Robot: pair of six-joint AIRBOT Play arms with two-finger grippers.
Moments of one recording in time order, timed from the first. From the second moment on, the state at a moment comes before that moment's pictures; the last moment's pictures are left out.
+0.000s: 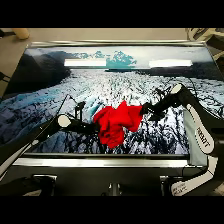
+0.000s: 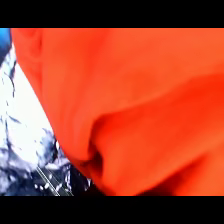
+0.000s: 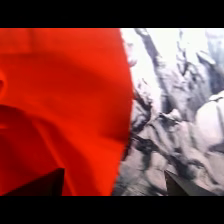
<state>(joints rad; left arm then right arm) -0.50 -1.32 0.78 0.86 -0.71 -1.60 -0.03 -1.76 1.30 -0.95 1.32 1.49</state>
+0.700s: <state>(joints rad) -0.42 -1.03 1.28 1.60 -1.12 -1.67 -0.06 -1.46 1.66 -0.92 1.23 1.37</state>
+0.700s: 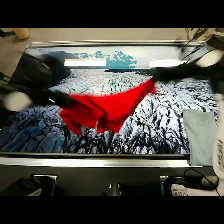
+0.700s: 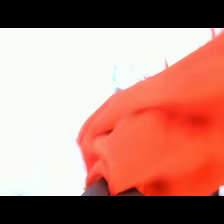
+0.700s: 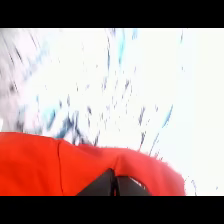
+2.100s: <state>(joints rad) -0.34 -0.87 0.72 1.47 -0.79 -1.84 -0.10 -1.66 1.77 -0.89 1.19 1.55</state>
